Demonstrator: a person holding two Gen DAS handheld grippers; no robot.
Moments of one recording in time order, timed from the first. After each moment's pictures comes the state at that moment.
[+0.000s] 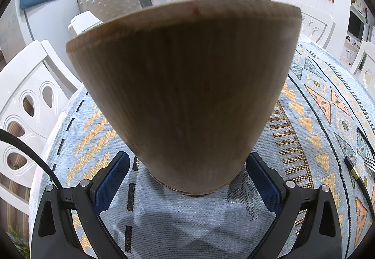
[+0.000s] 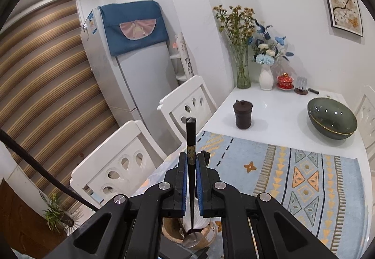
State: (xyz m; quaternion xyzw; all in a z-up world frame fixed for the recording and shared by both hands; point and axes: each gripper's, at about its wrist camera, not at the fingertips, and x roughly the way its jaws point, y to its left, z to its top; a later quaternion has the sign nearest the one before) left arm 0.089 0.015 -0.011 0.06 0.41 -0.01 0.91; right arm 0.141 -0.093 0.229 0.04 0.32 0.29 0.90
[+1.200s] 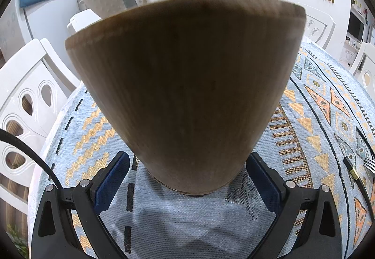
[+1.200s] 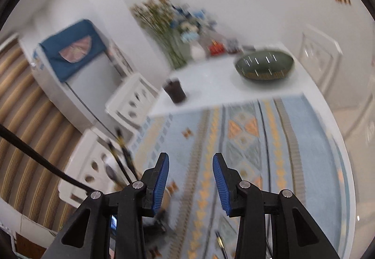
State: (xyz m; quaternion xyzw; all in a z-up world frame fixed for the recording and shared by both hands) left arm 0.092 0.017 -0.013 0.05 0.41 -0.01 0.91; right arm 0.103 -0.262 0.184 0.15 0.42 0.13 0.89
